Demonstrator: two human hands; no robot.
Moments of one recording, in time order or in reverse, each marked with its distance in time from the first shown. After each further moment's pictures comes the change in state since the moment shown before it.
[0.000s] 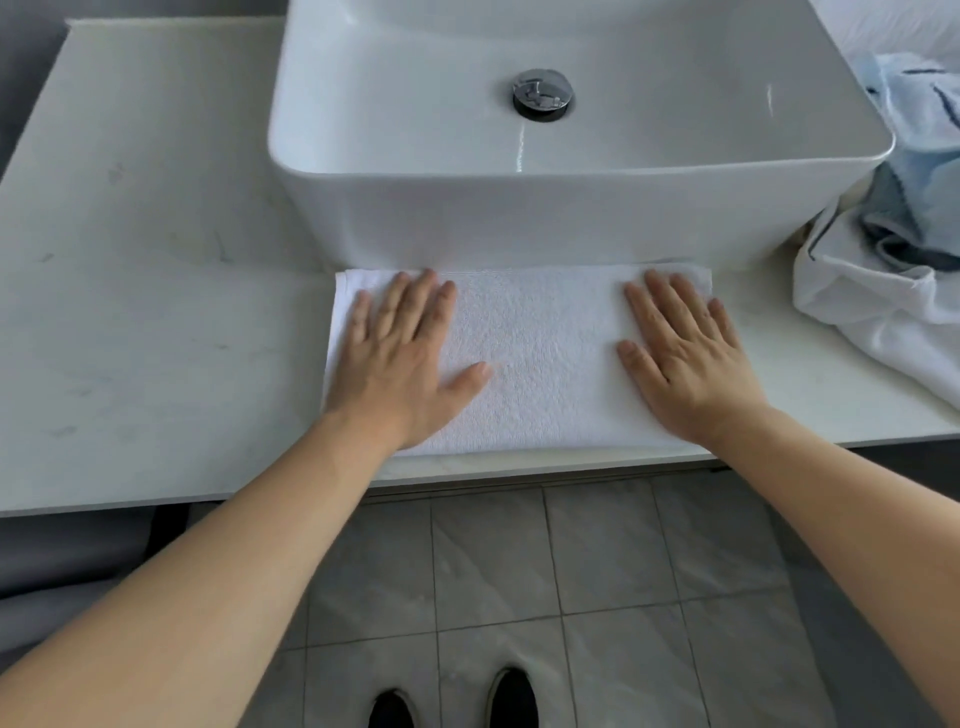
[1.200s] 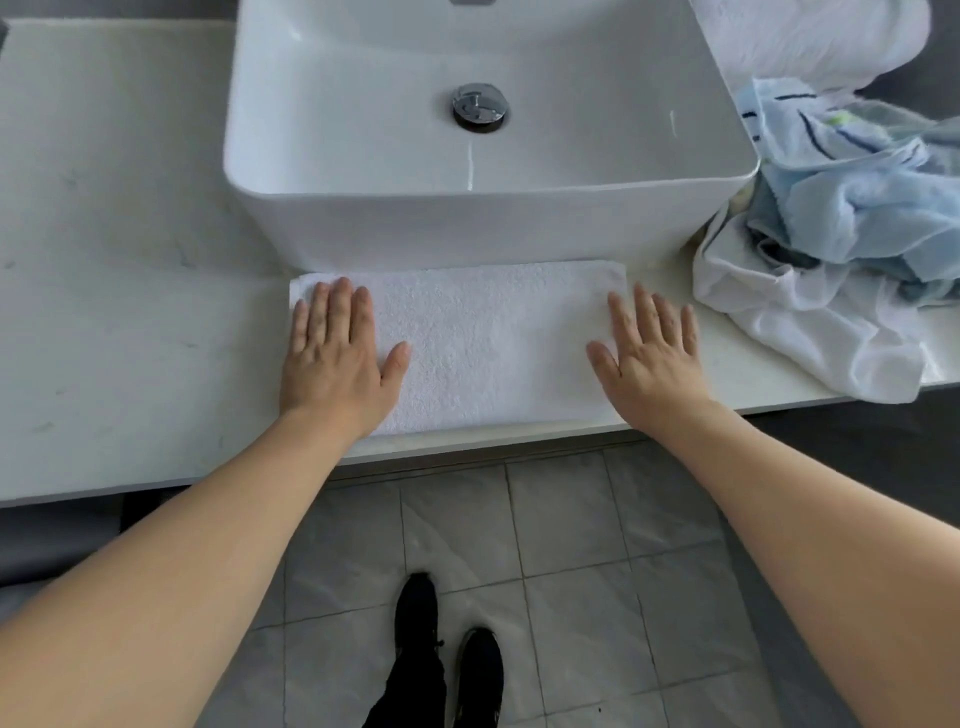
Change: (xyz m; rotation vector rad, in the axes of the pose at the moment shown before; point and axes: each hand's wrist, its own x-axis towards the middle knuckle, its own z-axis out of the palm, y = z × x) left_hand -0.020 0.010 -0.023 -0.055 -0.007 -0.161; right_hand -0.034 0.011 -0.040 -0.113 -0.126 0.162
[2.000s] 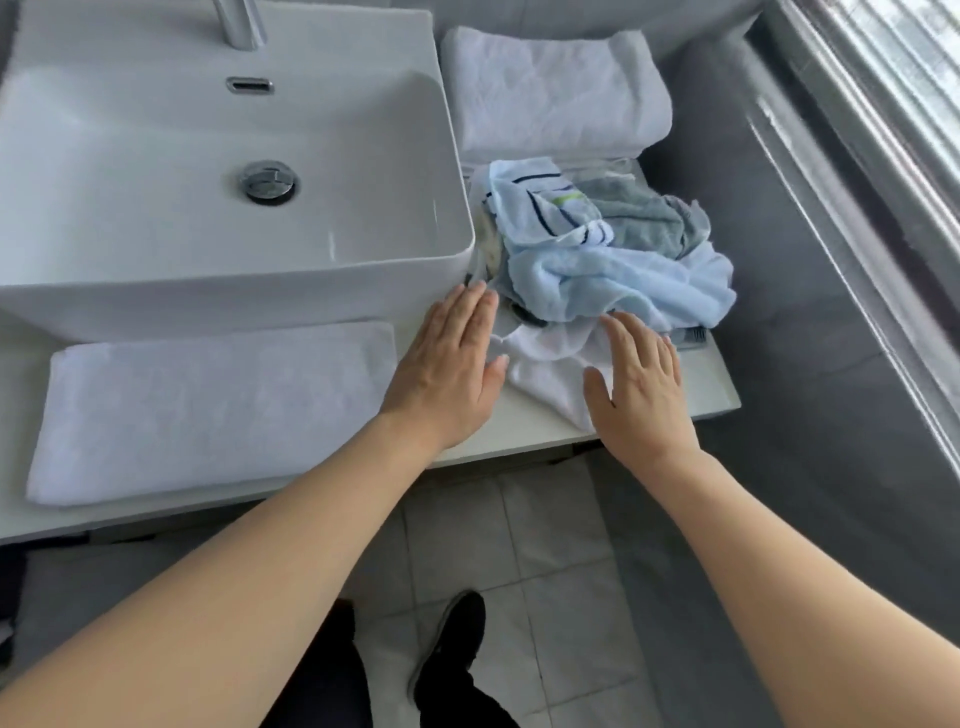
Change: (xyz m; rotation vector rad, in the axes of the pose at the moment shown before) left_hand 0.020 0.335 -0.093 -0.363 0.078 0.430; right_hand -0.041 0.225 -0.089 0.282 0.339 -0.020
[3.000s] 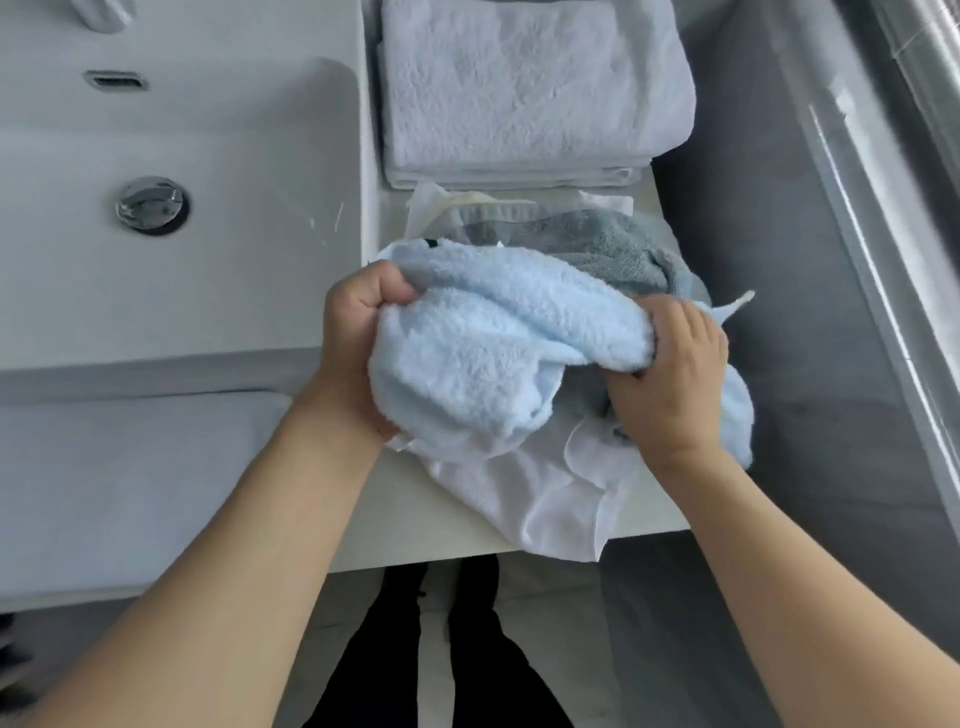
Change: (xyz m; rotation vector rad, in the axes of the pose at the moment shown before) left_hand 0.155 0.038 -0.025 -2.058 -0.020 -0.501; right_hand 0.151 0.111 0.007 0.293 0.232 0.012
